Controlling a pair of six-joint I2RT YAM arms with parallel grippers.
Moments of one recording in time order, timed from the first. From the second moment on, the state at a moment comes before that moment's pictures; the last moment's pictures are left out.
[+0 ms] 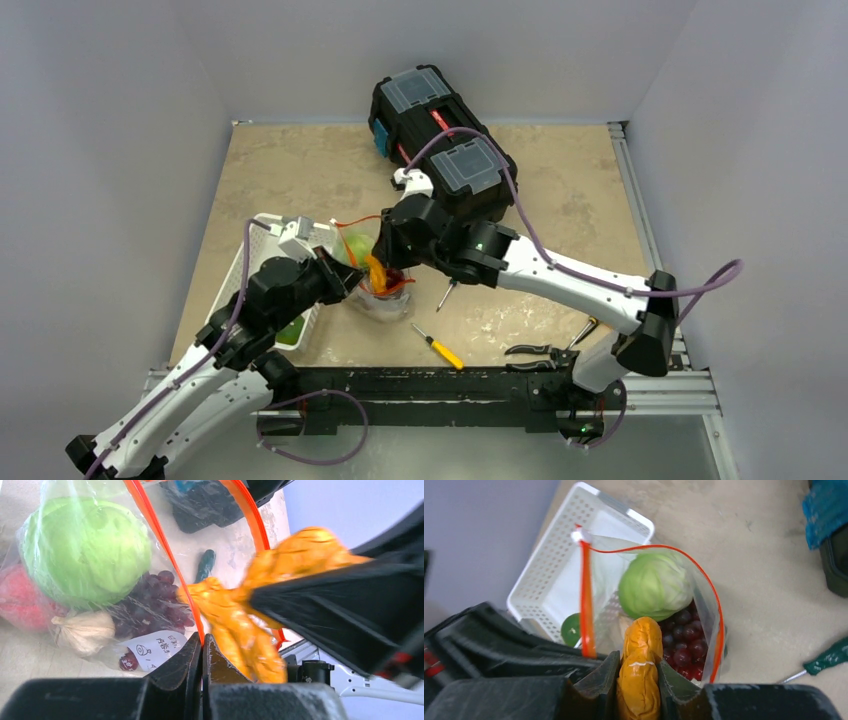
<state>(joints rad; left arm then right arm) -0.70 0.54 0.64 -0.48 -0.10 -0.90 1.13 1.59 1.53 -0.61 0.32 0.79</state>
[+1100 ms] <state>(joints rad) -0.70 0.45 0.64 -0.59 -0.13 -0.90 1.09 1.63 1.47 -0.39 -0.08 -0.01</state>
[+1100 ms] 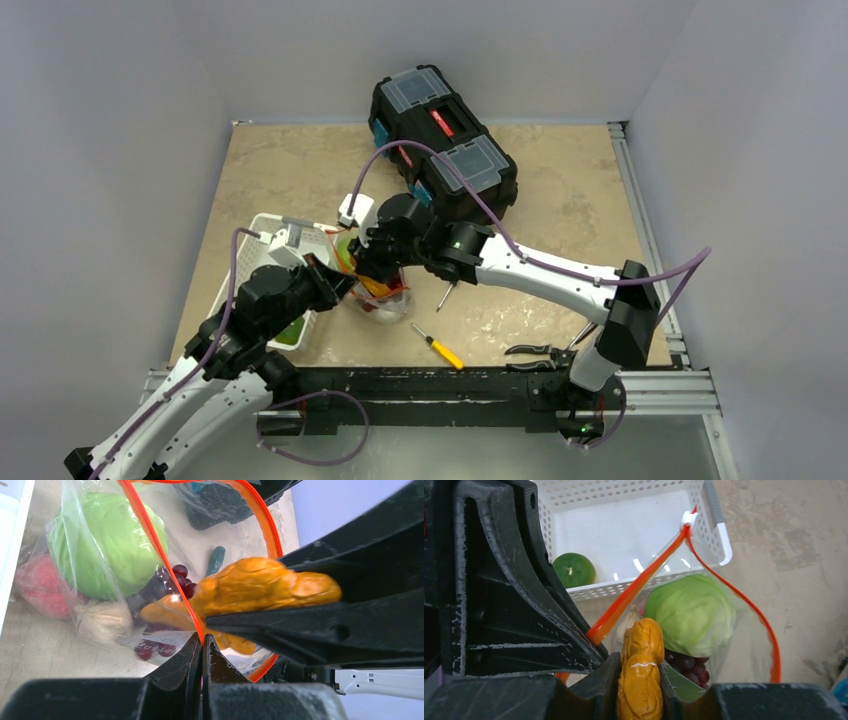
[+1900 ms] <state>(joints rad) -0.70 0.44 0.65 -0.59 -0.11 -0.90 0.98 1.49 1.55 -0.48 0.08 0.19</state>
